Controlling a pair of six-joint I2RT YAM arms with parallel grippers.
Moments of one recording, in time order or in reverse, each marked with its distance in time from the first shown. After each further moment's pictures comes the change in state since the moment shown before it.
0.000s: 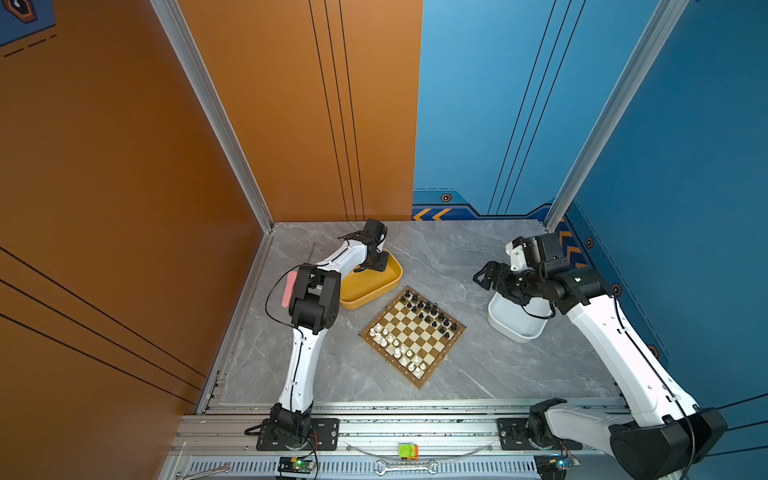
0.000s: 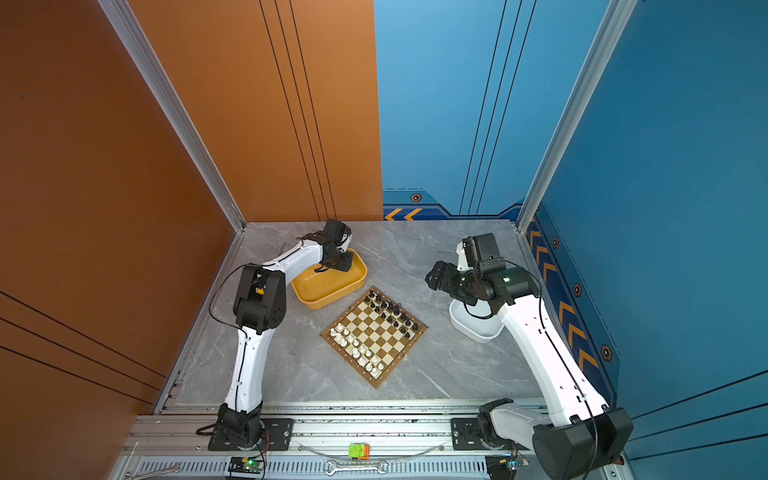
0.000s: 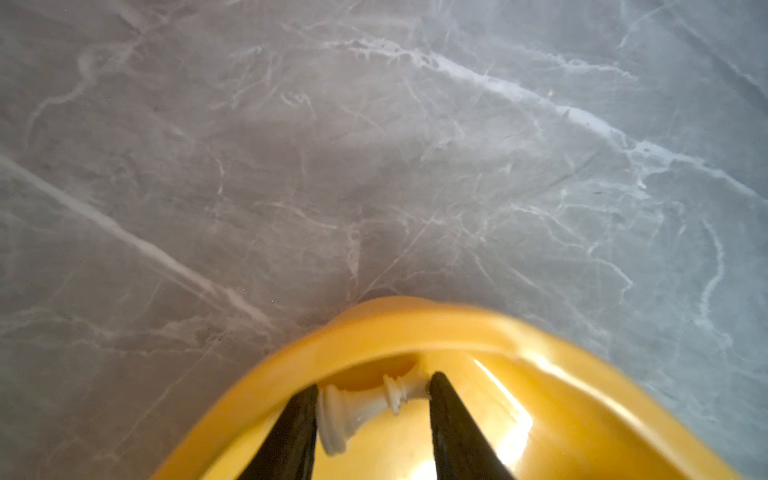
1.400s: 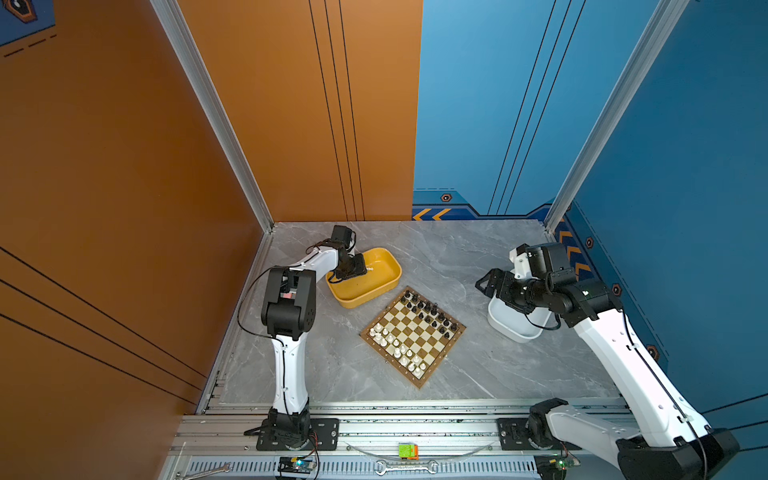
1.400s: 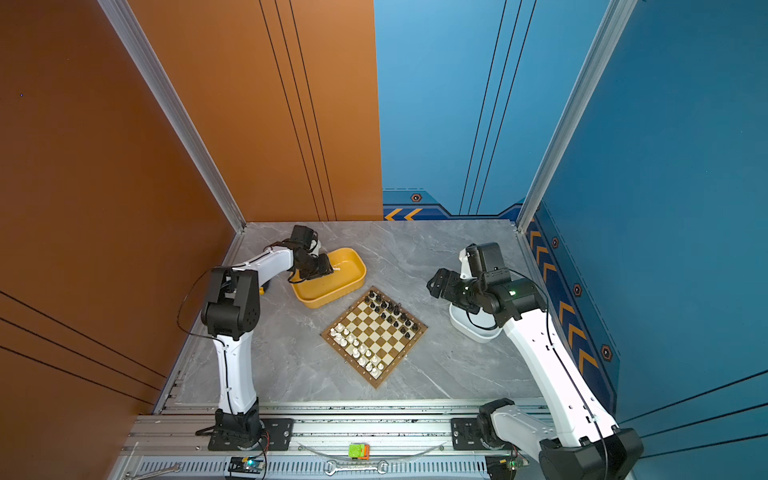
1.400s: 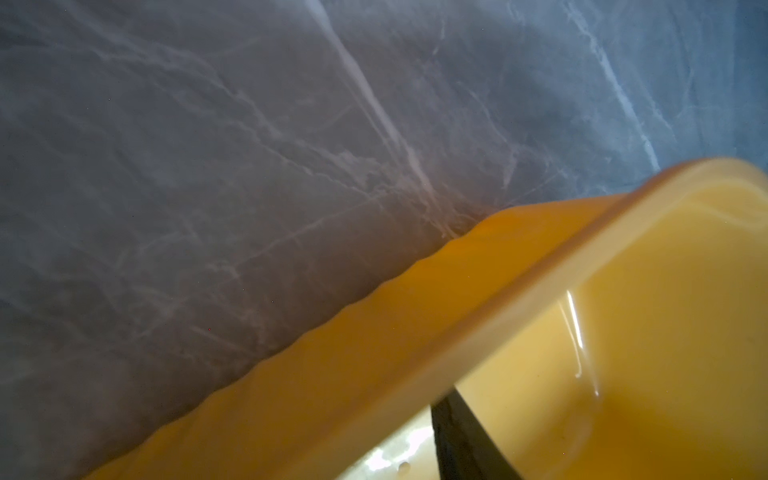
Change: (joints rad) left arm 0.168 -0.177 -0.313 0.126 0.217 -0.319; right arm 0.013 -0.089 -0.066 -0.001 -0.003 0.025
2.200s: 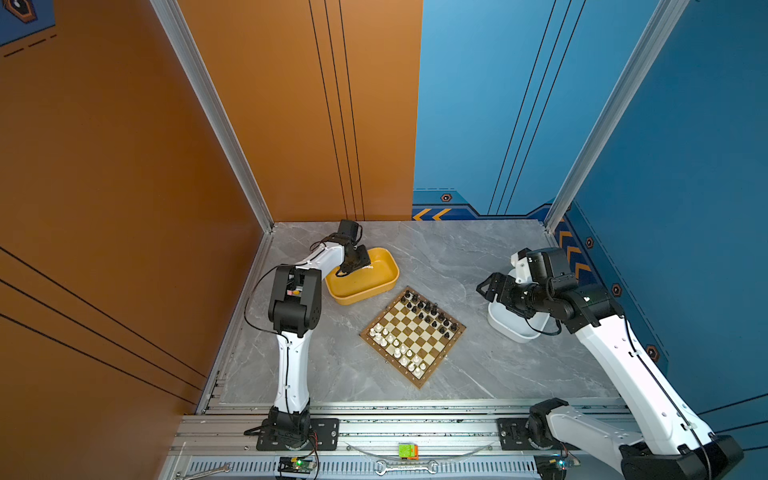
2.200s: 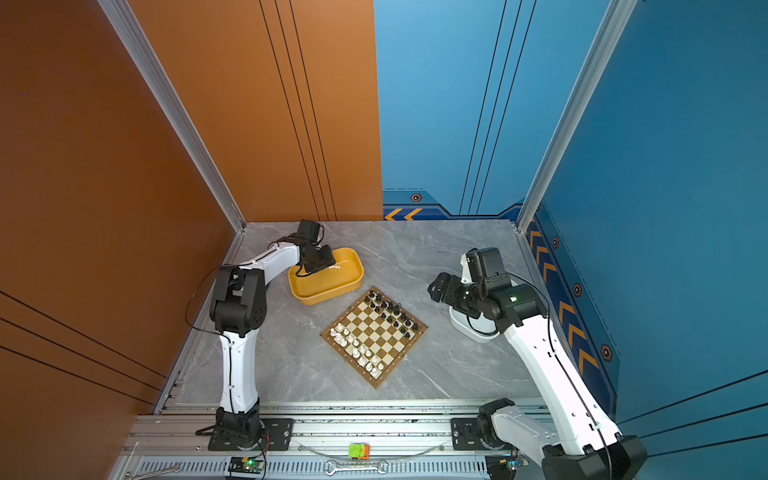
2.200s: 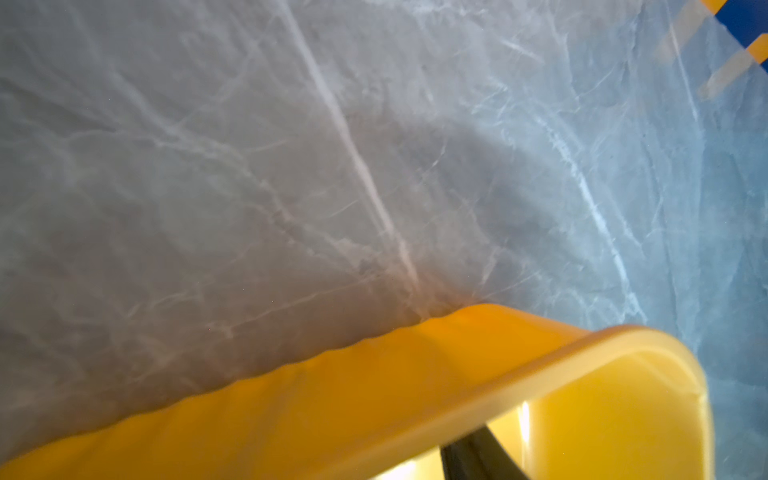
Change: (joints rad) left arm -0.055 0.073 0.144 0.001 -0.116 -0.178; right arm 0.012 -0.034 -0.039 0.002 0.023 0.024
